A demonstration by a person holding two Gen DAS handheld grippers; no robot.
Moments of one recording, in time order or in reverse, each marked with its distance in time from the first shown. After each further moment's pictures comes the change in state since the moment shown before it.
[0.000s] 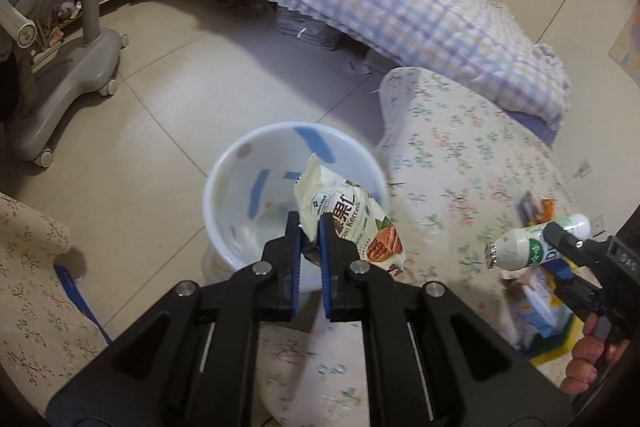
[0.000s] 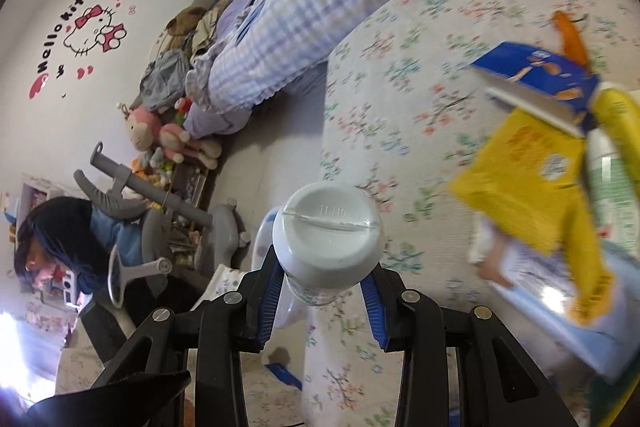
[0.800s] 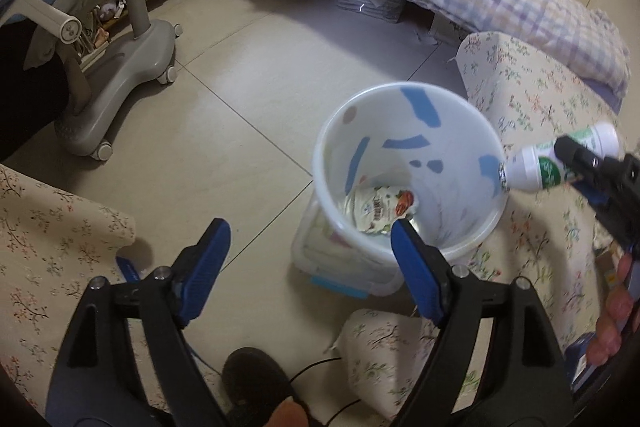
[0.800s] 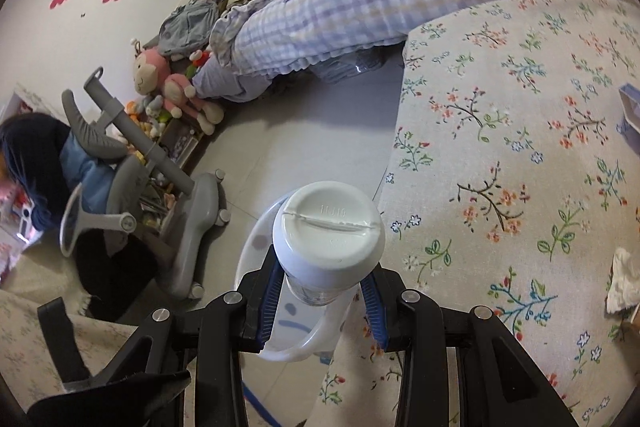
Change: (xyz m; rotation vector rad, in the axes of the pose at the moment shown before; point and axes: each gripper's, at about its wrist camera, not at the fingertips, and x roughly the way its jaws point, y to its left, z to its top) left arm 0.015 0.049 -0.016 0.054 0.072 0.226; right arm 0.103 0.074 -0.029 -0.282 -0.020 -0.085
